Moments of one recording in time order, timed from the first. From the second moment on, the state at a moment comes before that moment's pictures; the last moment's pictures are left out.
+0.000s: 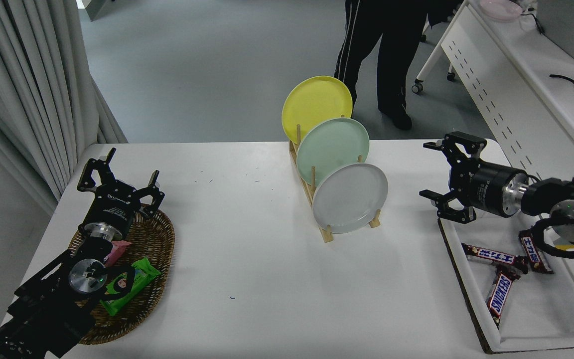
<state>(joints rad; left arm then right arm) -0.51 0.25 -1.06 -0.52 0.10 -0.57 -0.44 1.17 -0.80 -0.08 1.34 0.25 0.01 0.00</state>
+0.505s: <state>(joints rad) -0.51 0.25 -1.06 -0.52 0.10 -0.57 -0.44 1.20 -0.64 -0.07 1.23 0.28 -0.16 -0.05</state>
